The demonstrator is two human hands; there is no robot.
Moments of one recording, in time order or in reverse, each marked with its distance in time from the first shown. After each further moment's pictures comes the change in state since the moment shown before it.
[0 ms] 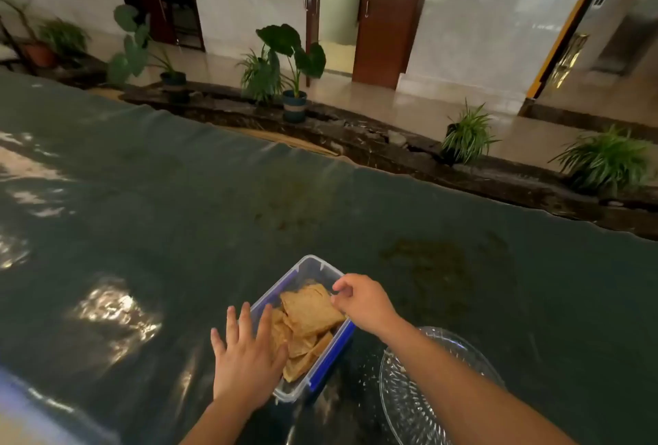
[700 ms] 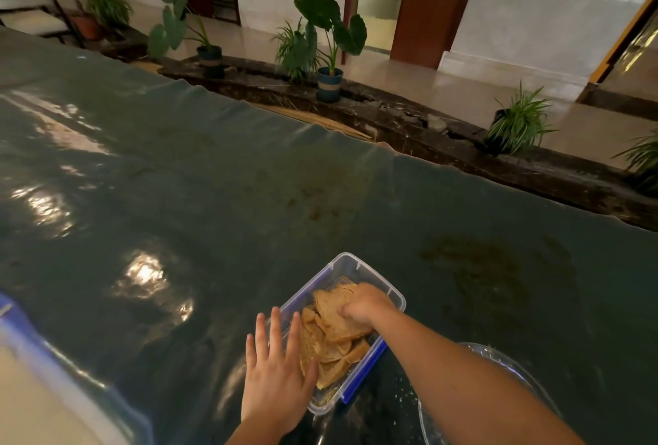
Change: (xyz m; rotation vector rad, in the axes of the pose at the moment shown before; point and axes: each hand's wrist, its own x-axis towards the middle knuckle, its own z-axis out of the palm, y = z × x) left_hand -0.003 -0.012 0.032 -0.063 0.056 -0.026; right_hand 0.084 -0.010 0.070 -0.406 -0.322 0.302
